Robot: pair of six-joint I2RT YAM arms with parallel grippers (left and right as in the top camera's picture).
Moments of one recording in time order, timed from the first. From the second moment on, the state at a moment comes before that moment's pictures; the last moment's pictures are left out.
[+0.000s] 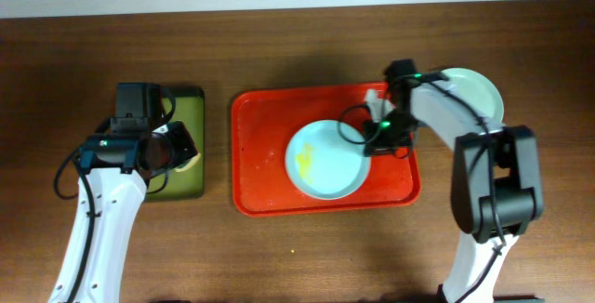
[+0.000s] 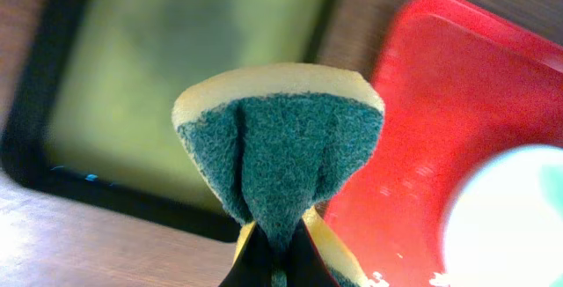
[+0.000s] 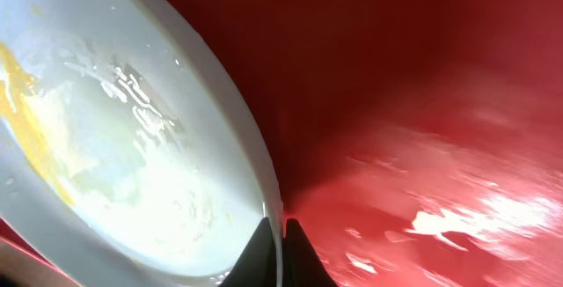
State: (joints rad) left arm -0.01 1.36 1.16 -0.95 0.00 -0.42; right arm 0.18 2.06 1.40 -0.93 -0.38 0.00
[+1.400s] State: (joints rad) left arm -0.46 1.85 1.15 -0.77 -0.30 -0.59; right arm 0.42 2.09 1.41 -0.73 -0.37 0.30
